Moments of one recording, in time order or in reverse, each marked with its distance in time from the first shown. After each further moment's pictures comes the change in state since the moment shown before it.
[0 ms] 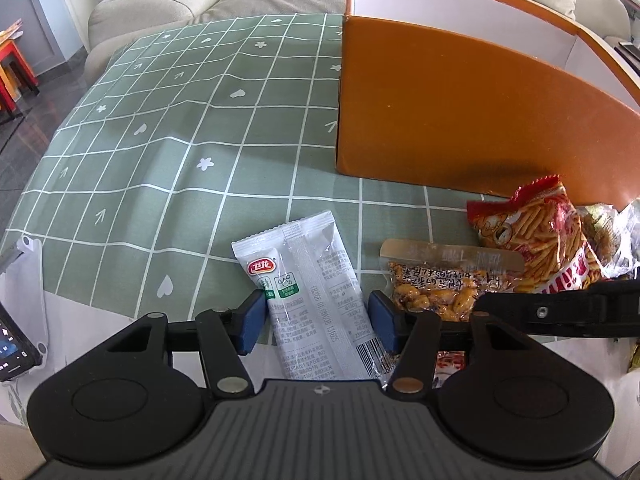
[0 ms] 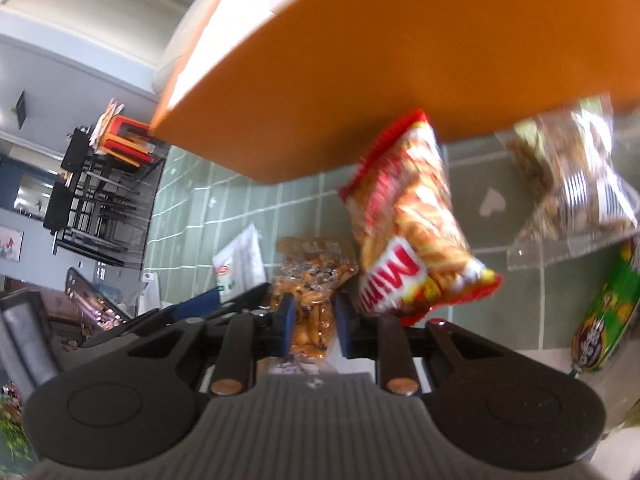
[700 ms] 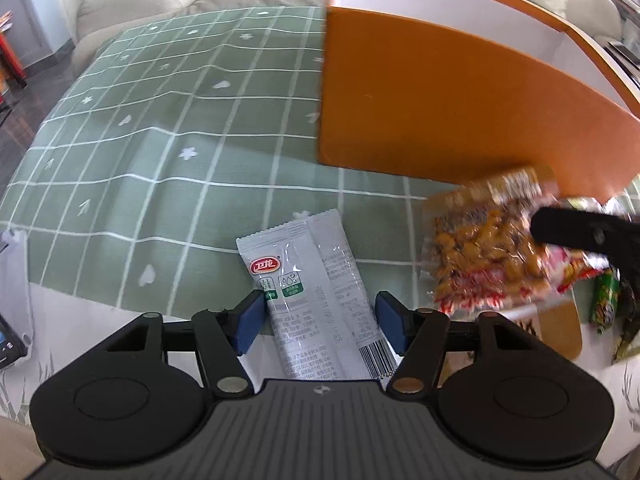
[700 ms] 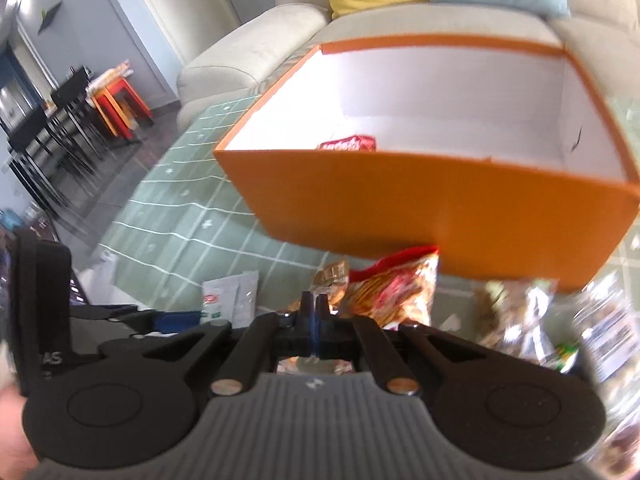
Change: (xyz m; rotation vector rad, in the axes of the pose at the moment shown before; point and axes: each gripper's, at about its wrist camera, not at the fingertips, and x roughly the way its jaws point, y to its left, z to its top) left arm -0.001 -0.008 -0.003 0.024 0.022 -0.056; right arm -0.038 0.071 -0.010 -0.441 -0.200 -0.248
